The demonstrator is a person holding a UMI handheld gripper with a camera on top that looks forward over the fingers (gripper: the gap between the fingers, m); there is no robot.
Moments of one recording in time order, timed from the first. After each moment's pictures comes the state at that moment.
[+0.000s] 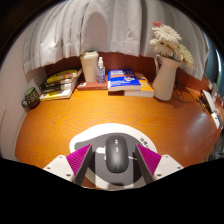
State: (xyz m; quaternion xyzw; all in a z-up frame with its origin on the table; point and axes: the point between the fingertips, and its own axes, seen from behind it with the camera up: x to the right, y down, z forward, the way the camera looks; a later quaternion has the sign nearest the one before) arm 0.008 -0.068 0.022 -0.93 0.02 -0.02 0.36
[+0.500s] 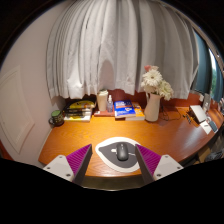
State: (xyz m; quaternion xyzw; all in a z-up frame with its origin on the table) arm -0.037 -0.183 0.214 -0.88 0.02 -0.01 0.47
